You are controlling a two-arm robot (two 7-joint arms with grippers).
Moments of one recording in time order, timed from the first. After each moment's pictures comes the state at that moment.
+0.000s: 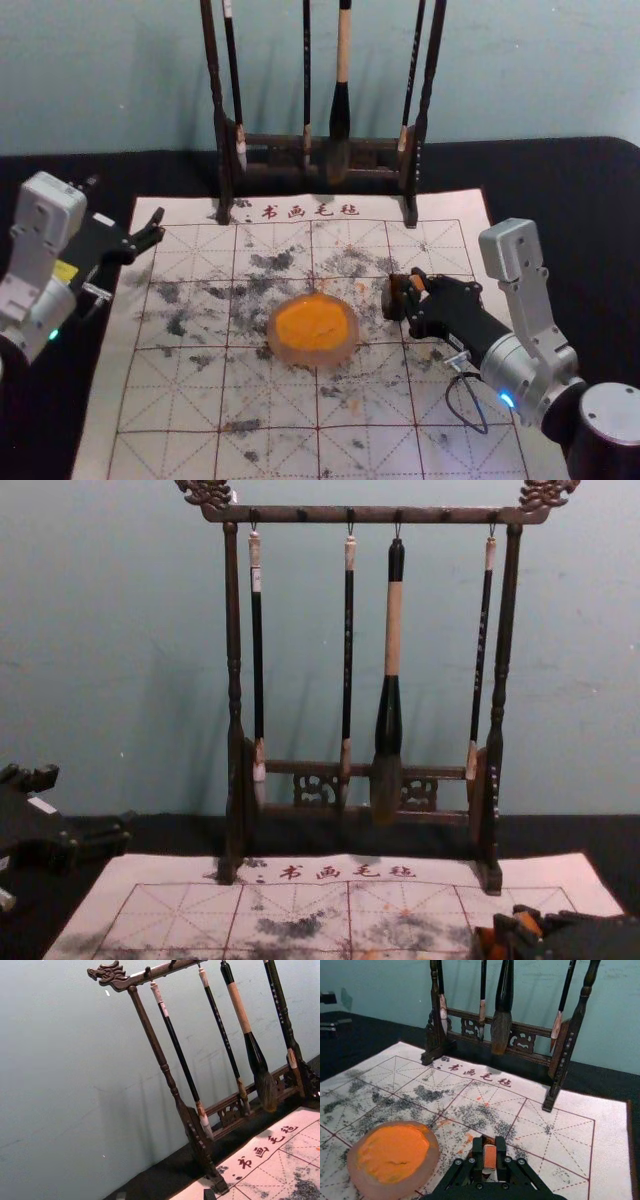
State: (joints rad) left arm -0.20 0.60 0.45 -1.41 -0.25 -0.12 0.03; right arm 0.01 0.39 -0.42 -1.60 0.32 0.12 0.08
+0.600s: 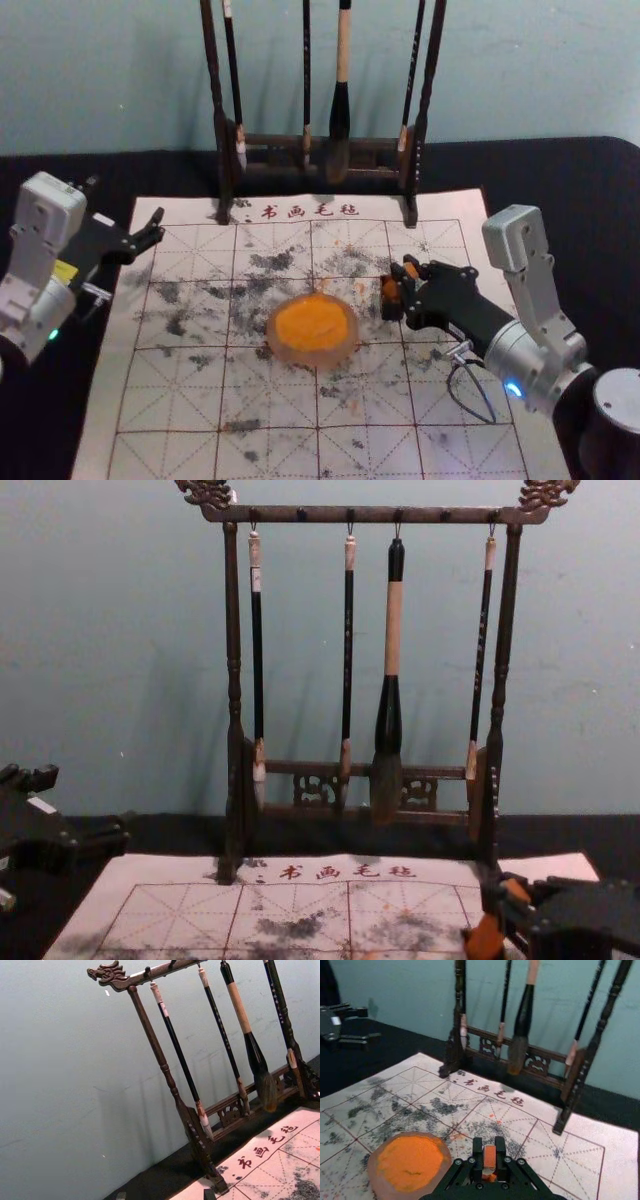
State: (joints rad) left arm -0.20 0.60 0.45 -1.41 -0.25 -0.12 0.03; right arm 0.02 0.40 -0.39 -1.64 0.28 0.12 0.18
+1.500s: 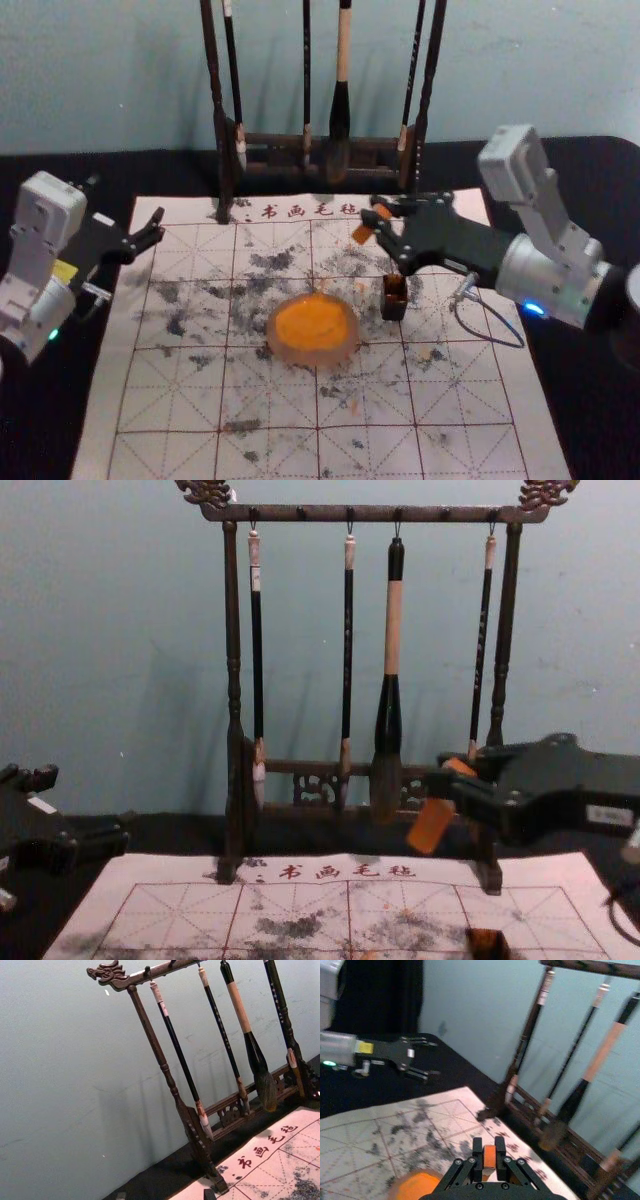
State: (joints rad) left arm -0.20 0.60 0.45 -1.41 -0.25 -0.12 0.03; right arm 0.24 0.49 -0.41 -1.62 0.26 0.08 0.52
